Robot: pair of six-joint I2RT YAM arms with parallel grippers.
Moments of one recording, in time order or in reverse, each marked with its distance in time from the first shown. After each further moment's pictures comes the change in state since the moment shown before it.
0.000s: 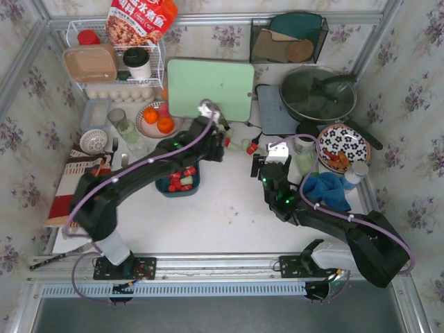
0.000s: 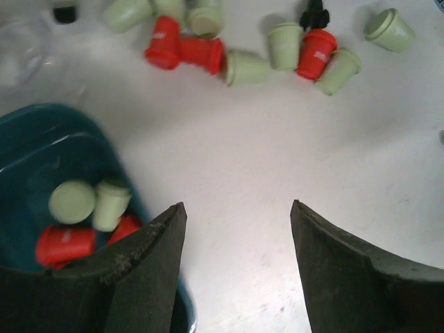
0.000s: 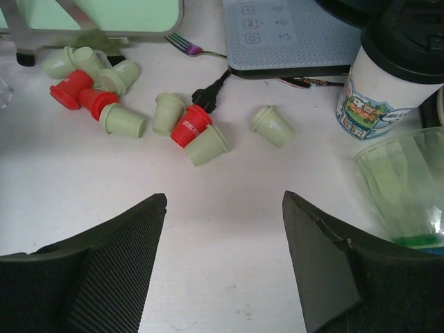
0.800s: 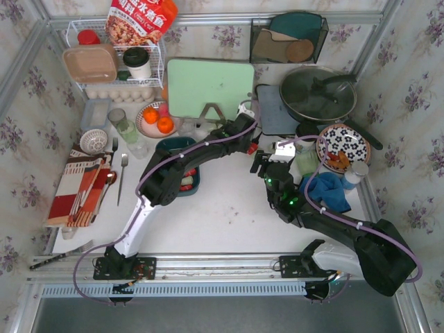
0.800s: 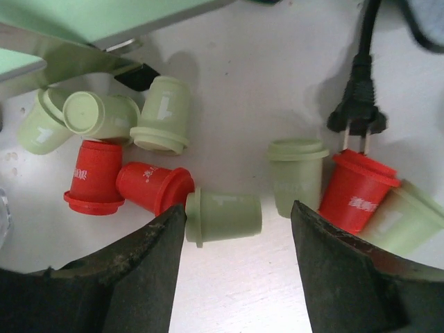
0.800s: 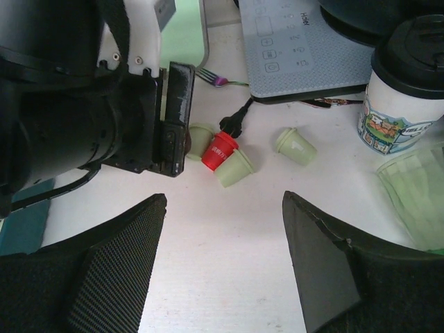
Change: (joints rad) left arm -0.064 0.802 0.758 -0.058 -0.179 0.115; right arm -0.005 -0.067 0.005 0.021 -0.023 0.072
